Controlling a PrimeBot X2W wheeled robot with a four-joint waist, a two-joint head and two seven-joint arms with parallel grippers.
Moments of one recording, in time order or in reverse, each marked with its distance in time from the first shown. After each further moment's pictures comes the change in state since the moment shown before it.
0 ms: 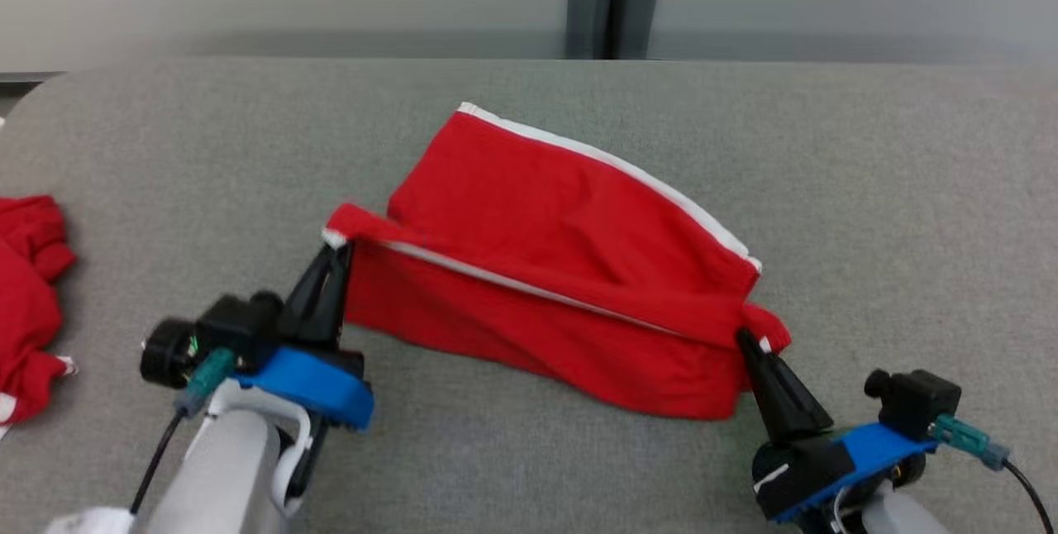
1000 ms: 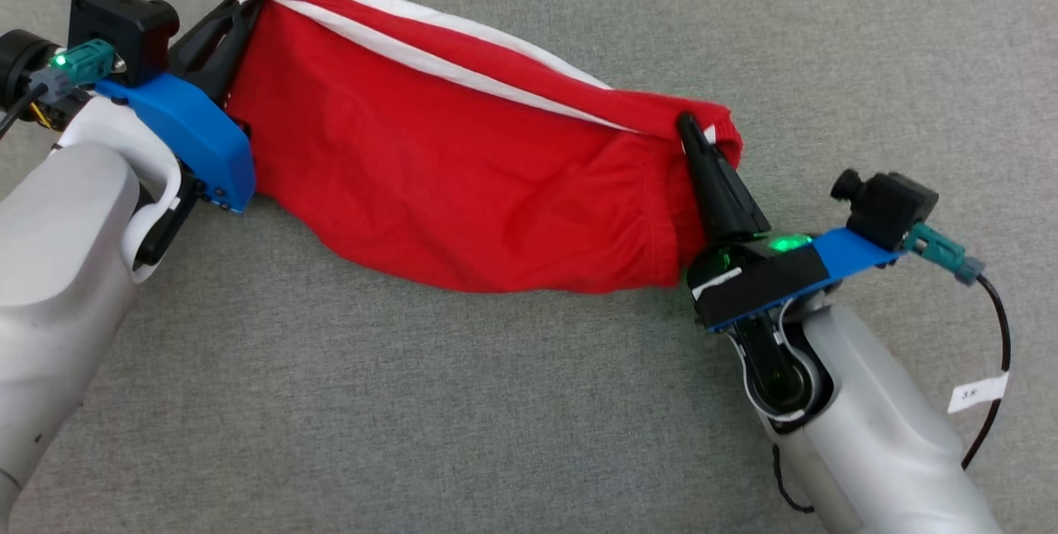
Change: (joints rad) left arm -0.784 0.365 -0.734 0.311 -0.528 0.000 0.082; right arm -0.451 0.122 0.048 0.098 0.221 0.000 -0.003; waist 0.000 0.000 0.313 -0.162
